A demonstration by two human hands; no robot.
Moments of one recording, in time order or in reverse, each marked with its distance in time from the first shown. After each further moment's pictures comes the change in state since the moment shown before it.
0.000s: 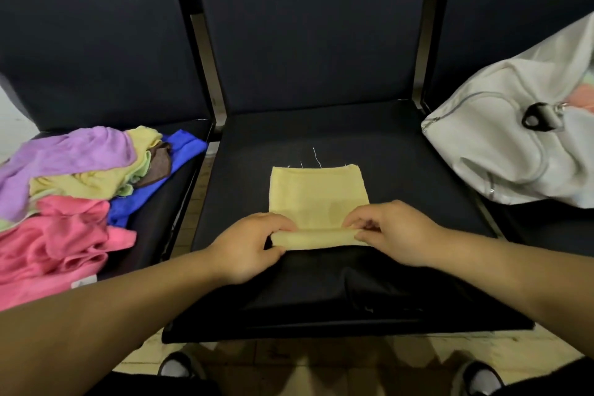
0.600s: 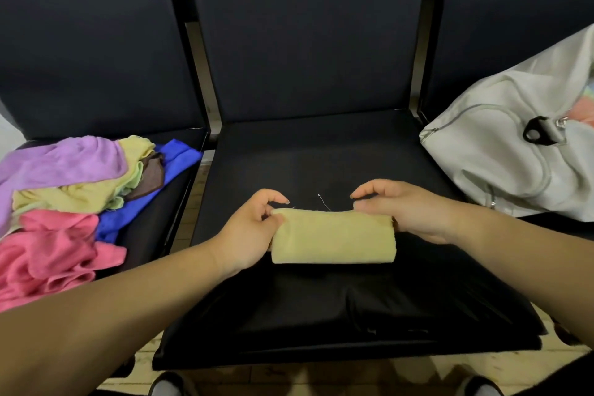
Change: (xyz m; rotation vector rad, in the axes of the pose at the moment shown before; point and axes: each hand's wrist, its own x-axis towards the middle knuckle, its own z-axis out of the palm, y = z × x) left_hand 0.033 0.006 -0.007 -0.635 0.209 -0.295; right_hand 0.023 -0.010 -0.050 0.702 -0.135 0.365
